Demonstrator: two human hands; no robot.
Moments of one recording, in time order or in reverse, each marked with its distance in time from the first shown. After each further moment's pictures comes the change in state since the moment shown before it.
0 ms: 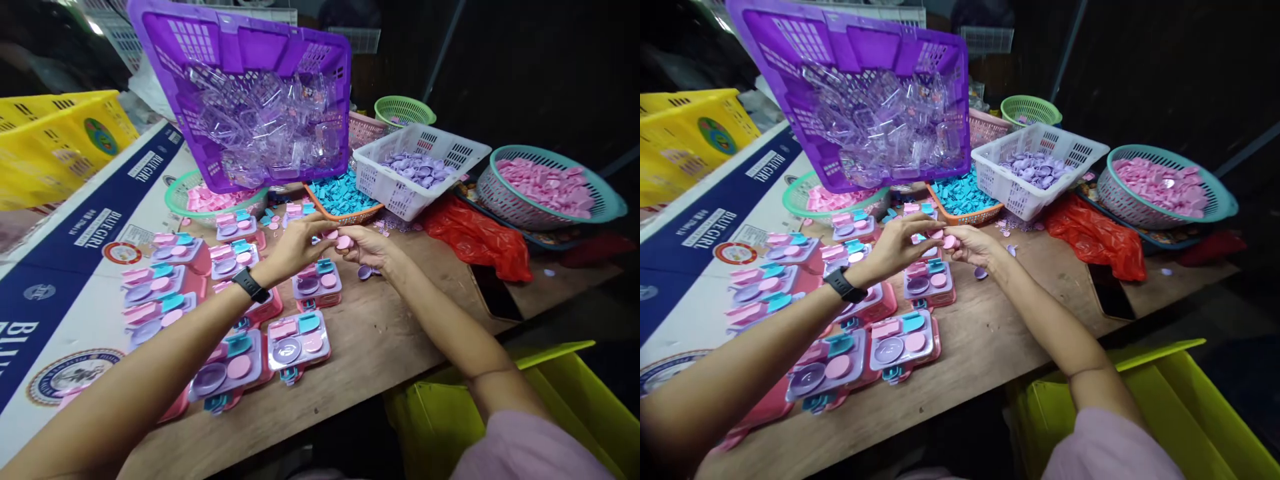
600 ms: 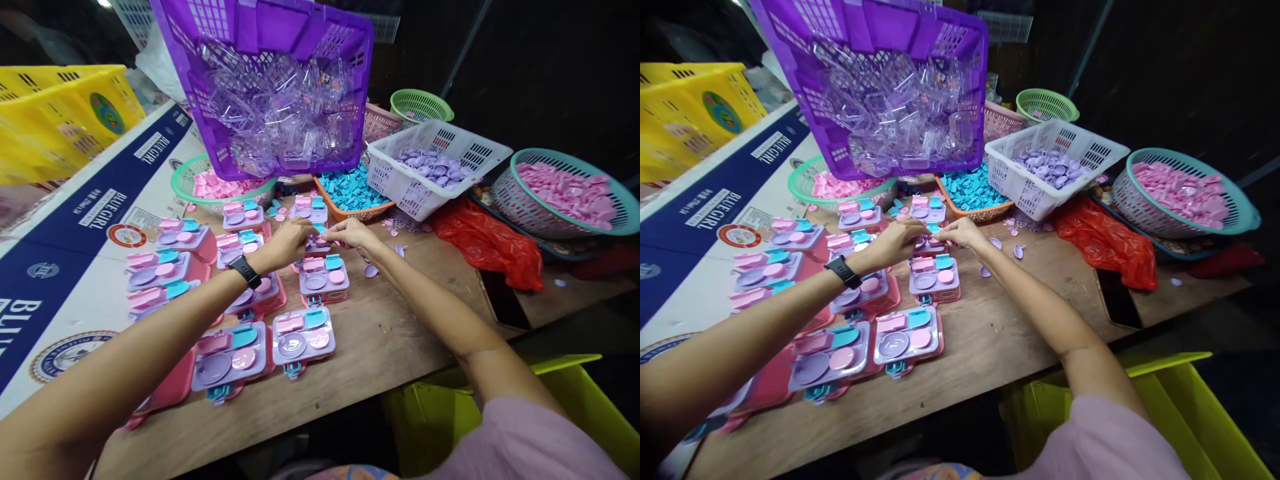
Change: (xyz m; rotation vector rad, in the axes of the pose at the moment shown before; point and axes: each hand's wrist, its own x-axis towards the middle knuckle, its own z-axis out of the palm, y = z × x) left_hand -0.033 -0.058 -0.001 0.202 -0.298 -0.090; right_hand 0.055 0.020 0.005 -0.558 0.128 -0.016
